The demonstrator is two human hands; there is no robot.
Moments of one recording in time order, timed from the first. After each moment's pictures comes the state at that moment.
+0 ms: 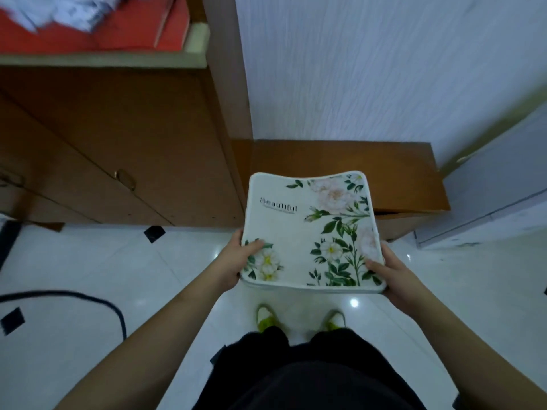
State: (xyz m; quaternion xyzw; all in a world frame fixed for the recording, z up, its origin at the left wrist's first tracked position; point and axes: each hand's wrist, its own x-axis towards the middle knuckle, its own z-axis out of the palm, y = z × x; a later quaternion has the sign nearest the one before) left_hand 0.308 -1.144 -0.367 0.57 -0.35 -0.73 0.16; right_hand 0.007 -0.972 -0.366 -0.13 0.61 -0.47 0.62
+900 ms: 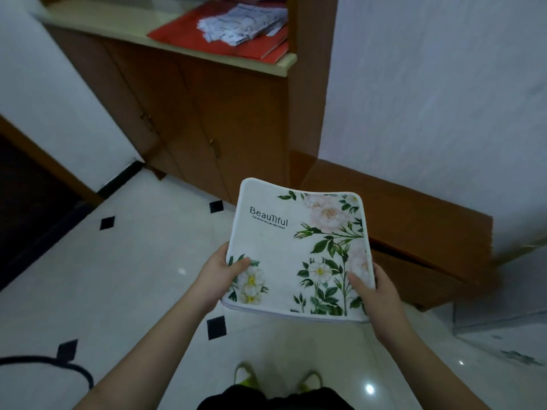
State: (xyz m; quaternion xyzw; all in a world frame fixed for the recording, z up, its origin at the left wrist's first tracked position) left_hand 0.309 -0.902 -0.268 0.66 -0.40 -0.54 0.33; right_hand -0.003 -0.885 -0.315 -0.34 0.63 -0.42 0.55
